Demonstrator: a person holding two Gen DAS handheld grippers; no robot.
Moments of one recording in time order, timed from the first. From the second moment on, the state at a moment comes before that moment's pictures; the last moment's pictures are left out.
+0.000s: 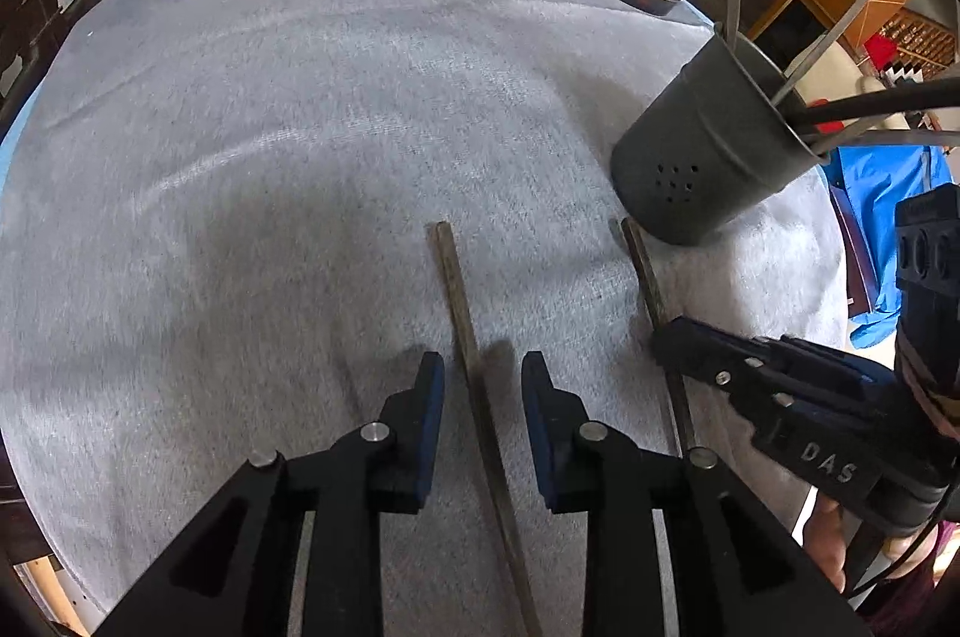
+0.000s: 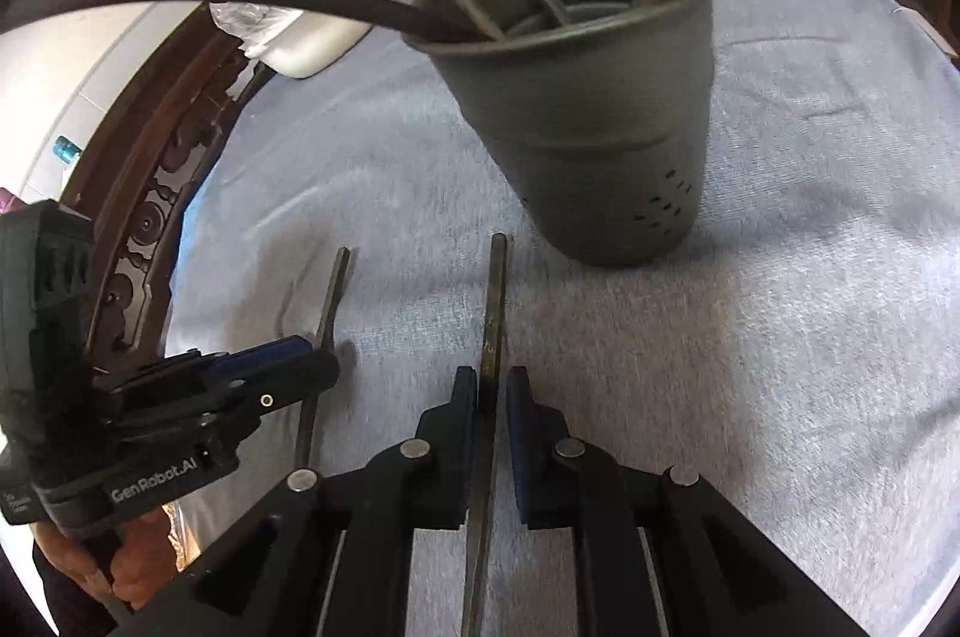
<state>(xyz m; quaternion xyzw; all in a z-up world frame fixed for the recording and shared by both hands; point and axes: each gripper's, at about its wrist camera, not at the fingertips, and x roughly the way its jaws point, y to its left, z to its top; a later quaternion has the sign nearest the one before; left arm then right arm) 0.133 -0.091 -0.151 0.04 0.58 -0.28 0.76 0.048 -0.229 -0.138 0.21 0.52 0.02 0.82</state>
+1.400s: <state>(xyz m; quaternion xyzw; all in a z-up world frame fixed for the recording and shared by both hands) 0.090 -0.052 -0.051 0.03 0.46 -0.22 0.86 0.007 -0.191 -0.063 0.15 0.40 0.07 0.90</state>
